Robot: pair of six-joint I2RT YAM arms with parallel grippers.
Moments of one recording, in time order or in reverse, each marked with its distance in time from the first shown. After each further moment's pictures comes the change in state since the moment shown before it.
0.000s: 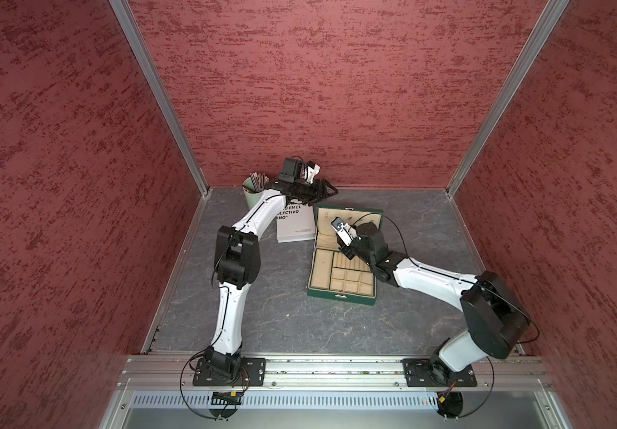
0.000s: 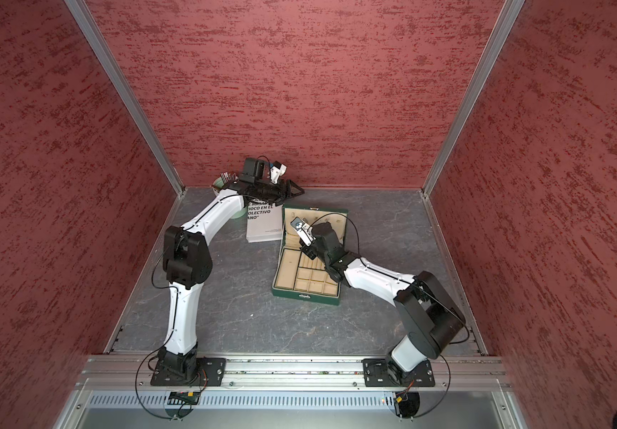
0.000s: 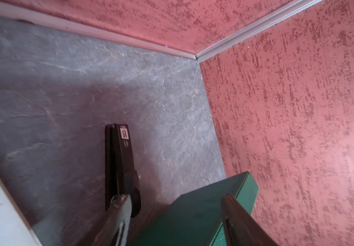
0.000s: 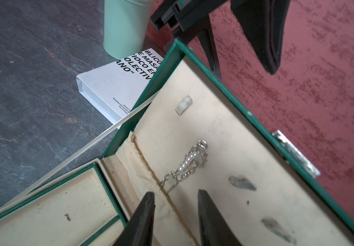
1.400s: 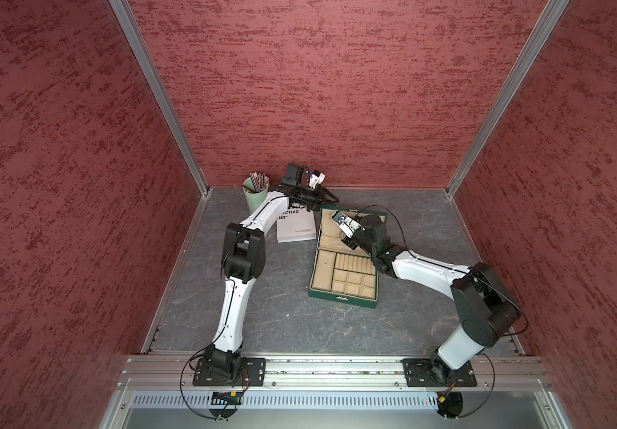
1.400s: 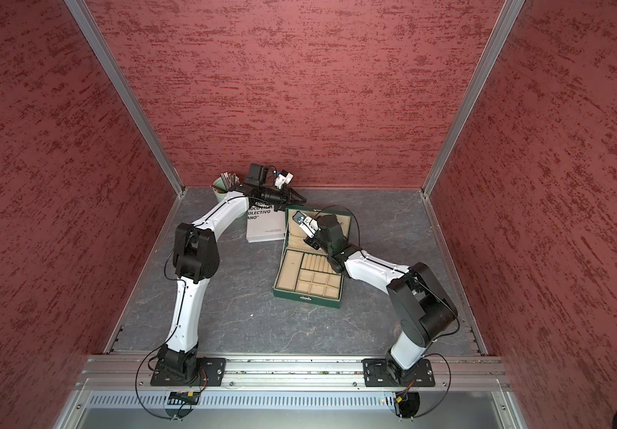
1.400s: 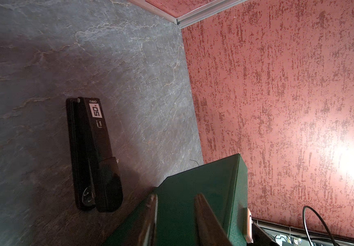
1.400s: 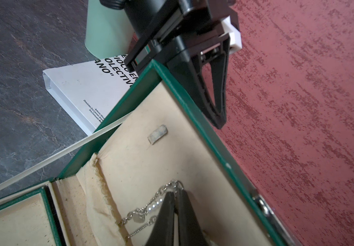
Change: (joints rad) left arm 0.002 0.111 0.042 -0.003 0.218 -0.040; right arm -0.090 0.064 0.034 0.092 -0.048 -0.109
